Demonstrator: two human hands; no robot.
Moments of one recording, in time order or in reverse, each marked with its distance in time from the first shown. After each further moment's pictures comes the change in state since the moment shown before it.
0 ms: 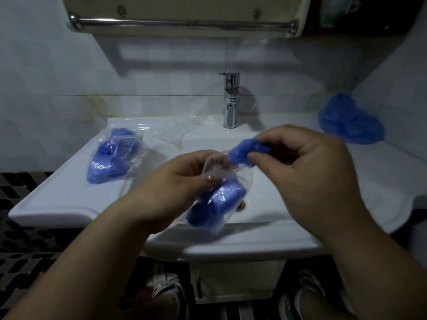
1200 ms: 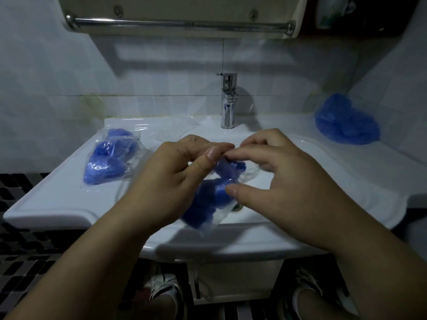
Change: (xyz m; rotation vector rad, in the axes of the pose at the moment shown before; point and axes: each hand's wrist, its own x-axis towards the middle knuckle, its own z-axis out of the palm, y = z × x) left_hand -0.004 0.012 0.001 0.550 0.177 0.324; right_hand -0.003 -0.013 -0.003 -0.128 -0.395 0.104
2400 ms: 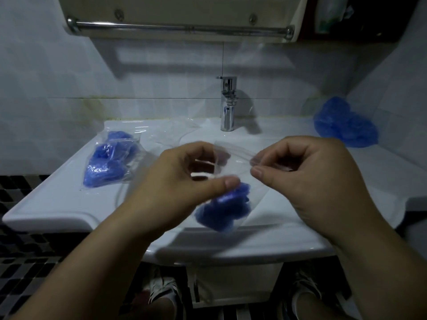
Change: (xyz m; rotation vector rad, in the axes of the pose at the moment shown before) left_hand 0.001 -0.006 0.005 -0.270 -0.012 -0.156; right_hand 0.000 0.007 -0.011 0.292 0.267 0.106
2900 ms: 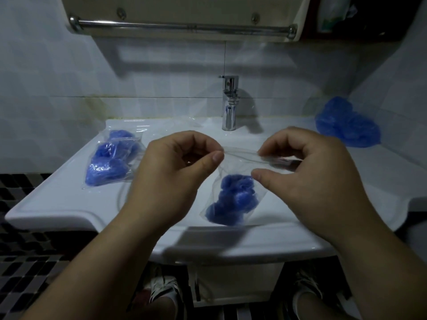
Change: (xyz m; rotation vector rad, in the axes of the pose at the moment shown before) left_hand 0.000 0.007 0.004 -0.002 0.245 0.068; right_hand 0.001 0.001 0.004 -0.178 0.047 -0.070
